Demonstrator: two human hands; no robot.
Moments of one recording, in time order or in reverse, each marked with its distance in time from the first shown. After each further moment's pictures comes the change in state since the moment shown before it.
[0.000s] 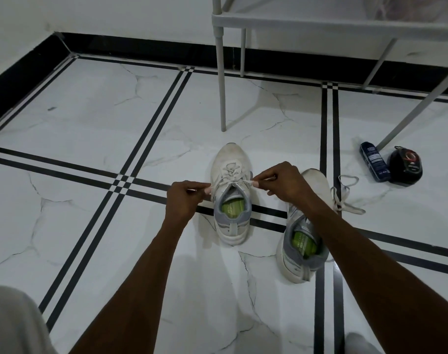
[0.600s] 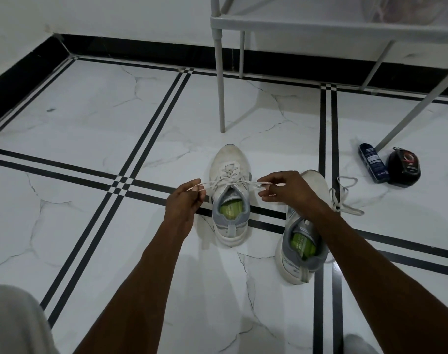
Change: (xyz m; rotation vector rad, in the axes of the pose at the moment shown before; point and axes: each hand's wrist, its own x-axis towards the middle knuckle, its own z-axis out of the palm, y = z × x) left_hand 0.003 -0.006 0.009 -0.796 0.066 -0.450; right_hand -0.012 0.017 -0.004 0.466 -0.085 0.107
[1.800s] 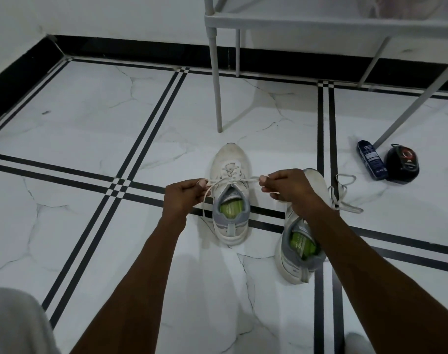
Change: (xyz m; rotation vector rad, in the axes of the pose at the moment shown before) left_hand -0.004 0.013 0.010 0.372 -0.093 0.188; right_hand 0.001 -0.008 0.004 0.100 0.203 0.154
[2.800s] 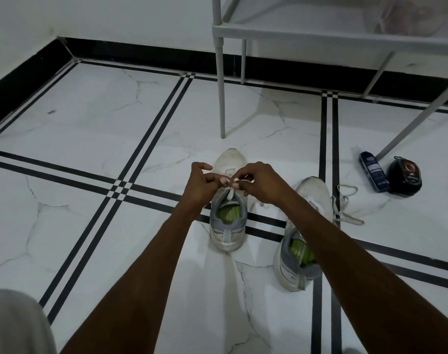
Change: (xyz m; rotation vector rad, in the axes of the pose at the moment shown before) left_hand 0.012 0.035 0.040 0.193 -0.115 -0.012; right_hand 0.014 -0.034 0.046 -0.632 -0.249 -0.489
